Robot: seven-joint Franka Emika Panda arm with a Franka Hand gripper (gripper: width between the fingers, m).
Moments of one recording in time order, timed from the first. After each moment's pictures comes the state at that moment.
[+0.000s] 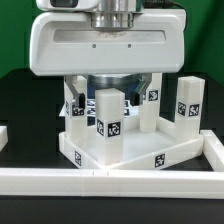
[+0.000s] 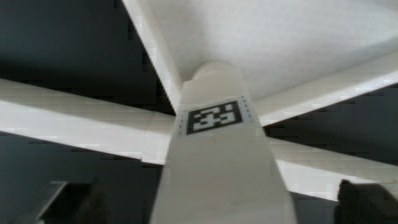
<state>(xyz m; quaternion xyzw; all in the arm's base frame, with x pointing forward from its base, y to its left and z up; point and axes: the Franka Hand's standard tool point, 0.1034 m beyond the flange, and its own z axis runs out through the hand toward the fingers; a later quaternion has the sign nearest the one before) 0.625 -0.037 0.111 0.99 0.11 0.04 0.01</state>
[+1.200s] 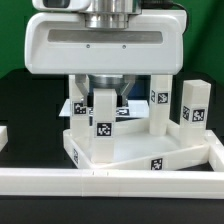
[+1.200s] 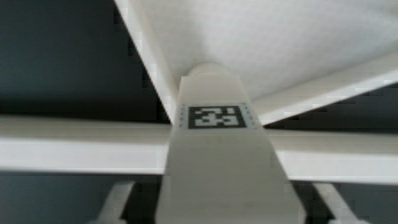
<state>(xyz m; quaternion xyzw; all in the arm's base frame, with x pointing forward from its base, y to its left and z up) 0.623 -0.047 0.111 1.00 -0.05 0.04 0.00</state>
